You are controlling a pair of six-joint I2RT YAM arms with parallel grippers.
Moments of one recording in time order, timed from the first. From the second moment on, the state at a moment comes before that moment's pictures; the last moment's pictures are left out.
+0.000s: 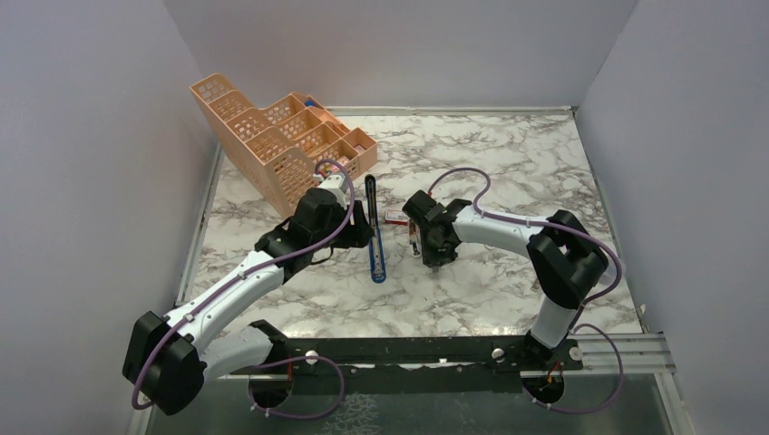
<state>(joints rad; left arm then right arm) -0.60 1.07 0.73 -0.26 0.04 -0.50 0.79 1.77 1.10 -0.69 0.20 0.68</state>
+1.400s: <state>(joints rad) -0.60 0.80 0.73 -0.38 -0.32 -0.55 1.01 1.85 1.46 -0.69 0.38 0.84</state>
